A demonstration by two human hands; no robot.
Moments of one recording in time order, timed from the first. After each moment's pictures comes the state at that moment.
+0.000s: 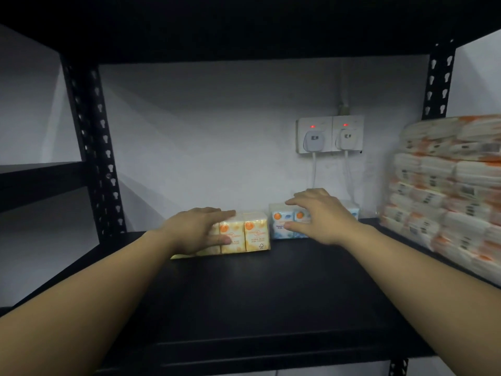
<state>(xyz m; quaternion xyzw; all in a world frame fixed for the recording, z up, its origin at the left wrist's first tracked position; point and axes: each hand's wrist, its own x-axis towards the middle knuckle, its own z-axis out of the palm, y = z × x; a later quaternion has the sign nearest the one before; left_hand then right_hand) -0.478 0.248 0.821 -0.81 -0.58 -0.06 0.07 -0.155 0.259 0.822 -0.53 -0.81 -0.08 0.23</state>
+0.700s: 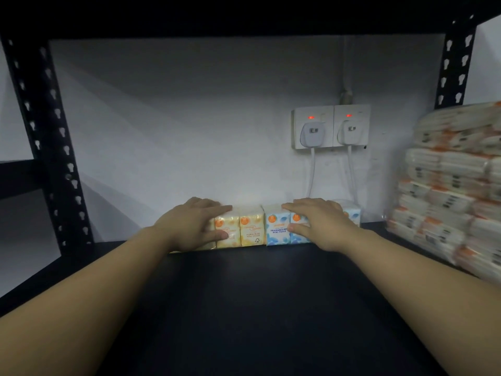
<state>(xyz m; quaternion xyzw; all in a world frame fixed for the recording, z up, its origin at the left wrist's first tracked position) -0.470 0.334 0.813 -0.82 -0.55 -0.09 0.12 -0.137 0.333 0.799 -0.56 -0.81 -0.06 0.18</state>
